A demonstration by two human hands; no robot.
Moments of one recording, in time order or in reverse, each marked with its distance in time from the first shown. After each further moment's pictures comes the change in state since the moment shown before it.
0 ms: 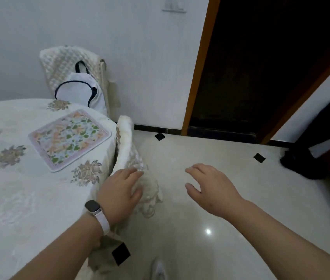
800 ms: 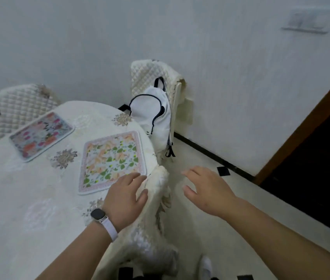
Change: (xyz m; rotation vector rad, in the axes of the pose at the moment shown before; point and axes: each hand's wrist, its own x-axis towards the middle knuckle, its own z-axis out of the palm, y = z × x) left_hand 0.212 -0.076 0.003 0.117 0.131 -0.649; right_hand 0.394 0.043 -0.017 0.094 -0.190 -0.625
